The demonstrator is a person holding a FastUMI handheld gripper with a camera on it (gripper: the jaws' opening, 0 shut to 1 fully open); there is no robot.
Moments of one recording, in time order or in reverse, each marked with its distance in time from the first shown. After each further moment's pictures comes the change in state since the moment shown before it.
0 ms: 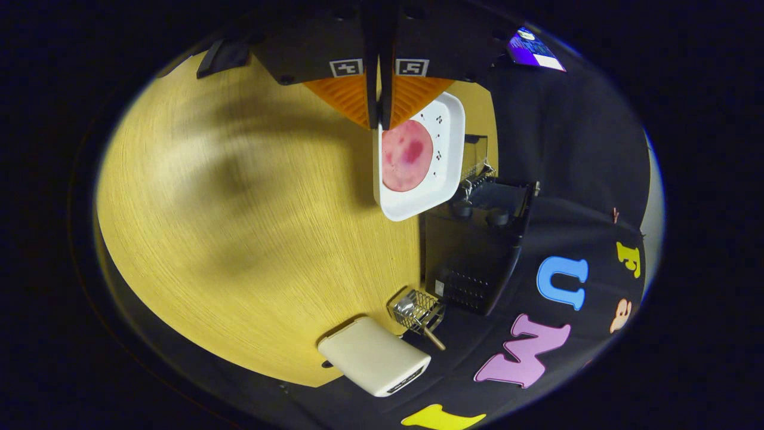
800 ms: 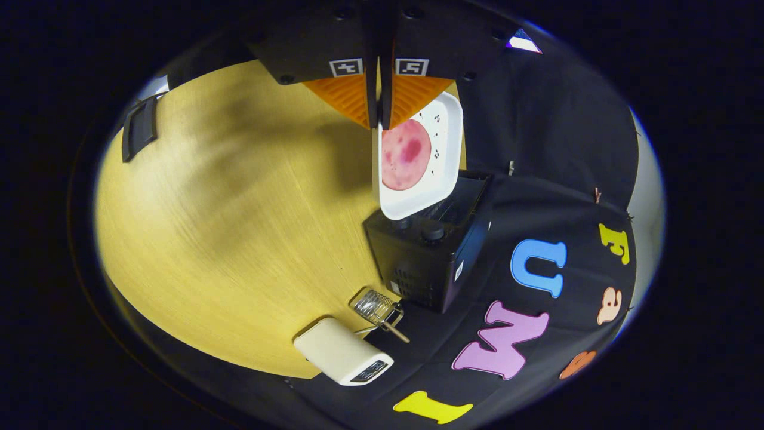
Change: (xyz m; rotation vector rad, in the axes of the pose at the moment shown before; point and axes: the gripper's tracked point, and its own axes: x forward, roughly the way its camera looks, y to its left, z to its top) arm 0.005 0.105 -0.062 0.072 -0.096 0.064
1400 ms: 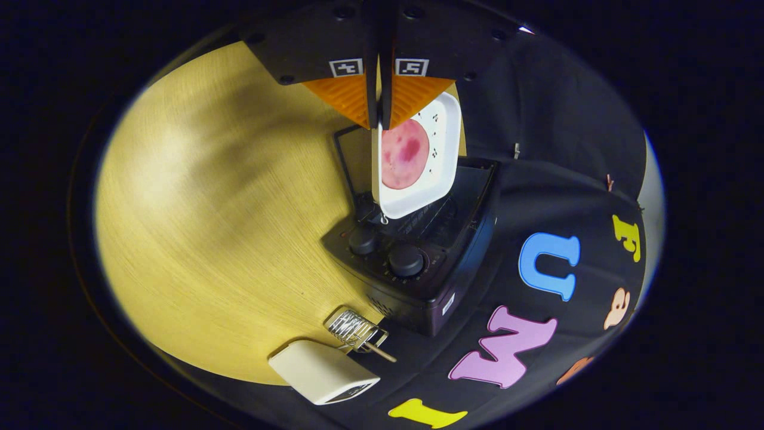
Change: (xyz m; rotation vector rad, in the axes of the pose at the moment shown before) arm 0.112 0.059 -0.020 0.071 -0.097 -0.032
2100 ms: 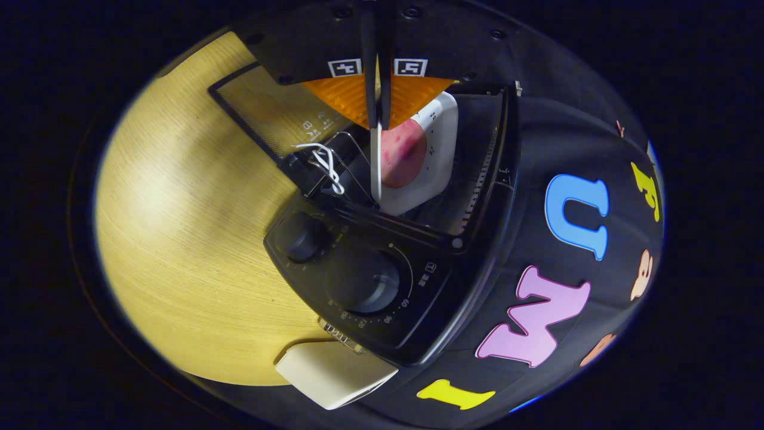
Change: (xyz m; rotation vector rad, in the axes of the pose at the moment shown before) arm 0.126 0.052 0.035 0.195 -0.259 -0.065
